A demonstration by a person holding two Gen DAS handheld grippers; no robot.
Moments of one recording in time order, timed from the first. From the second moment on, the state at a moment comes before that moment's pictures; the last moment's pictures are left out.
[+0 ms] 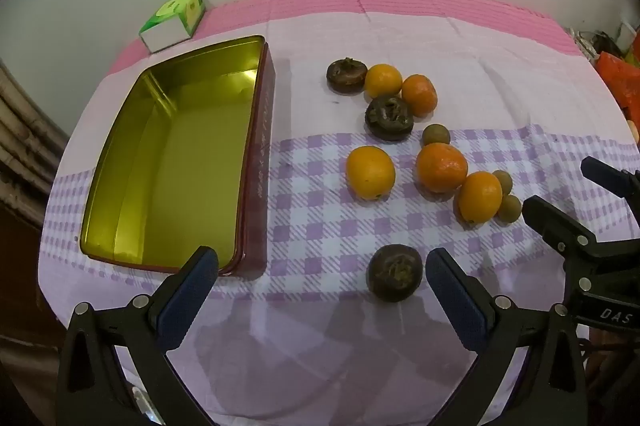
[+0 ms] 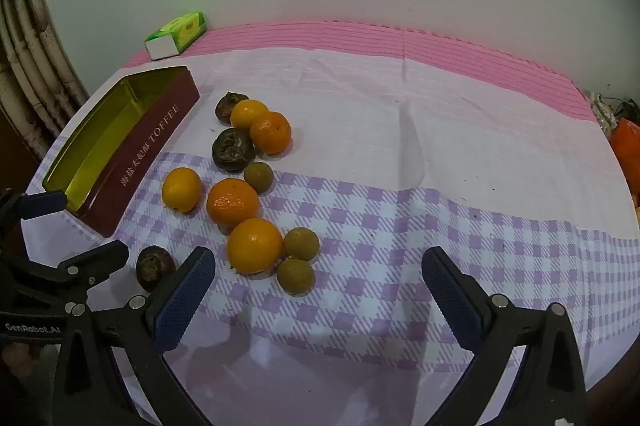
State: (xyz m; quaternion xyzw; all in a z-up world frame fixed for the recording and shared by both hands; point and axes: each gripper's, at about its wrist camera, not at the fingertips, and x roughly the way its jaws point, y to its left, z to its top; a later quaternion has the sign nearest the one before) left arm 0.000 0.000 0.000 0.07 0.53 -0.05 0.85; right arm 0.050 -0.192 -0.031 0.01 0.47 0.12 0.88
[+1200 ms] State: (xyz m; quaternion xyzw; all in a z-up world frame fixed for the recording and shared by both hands) left arm -0.003 -0.007 -0.002 0.07 0.53 -0.07 0.84; right arm 0.051 -0.194 -0.035 0.01 0.47 0.12 0.87
